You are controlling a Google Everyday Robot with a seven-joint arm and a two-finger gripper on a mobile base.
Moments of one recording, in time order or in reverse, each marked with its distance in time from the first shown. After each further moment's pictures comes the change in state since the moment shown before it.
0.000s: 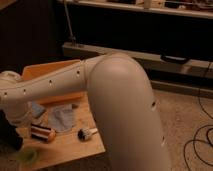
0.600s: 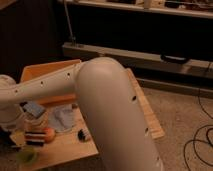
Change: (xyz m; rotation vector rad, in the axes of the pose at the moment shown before) arm -0.023 0.025 0.018 -0.124 0.010 -0.219
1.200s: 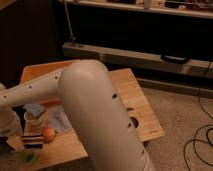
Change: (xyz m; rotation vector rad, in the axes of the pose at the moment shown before) arm -0.016 0.007 0.022 -0.036 0.100 -0.062
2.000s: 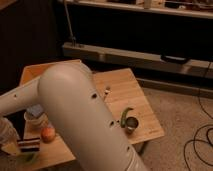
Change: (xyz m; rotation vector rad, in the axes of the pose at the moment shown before) arm -0.021 -0.001 0.021 0.052 0.078 0.010
